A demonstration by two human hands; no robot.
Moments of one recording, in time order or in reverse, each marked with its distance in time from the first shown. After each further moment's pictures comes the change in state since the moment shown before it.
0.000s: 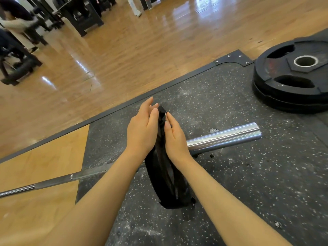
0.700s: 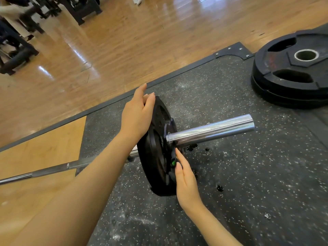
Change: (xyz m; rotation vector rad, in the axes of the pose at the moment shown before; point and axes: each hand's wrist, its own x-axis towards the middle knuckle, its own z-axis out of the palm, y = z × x) left_hand 0.018 0.003 0.000 0.063 -0.001 0.000; right_hand -0.111 0.063 -0.027 0.069 -0.042 0.078
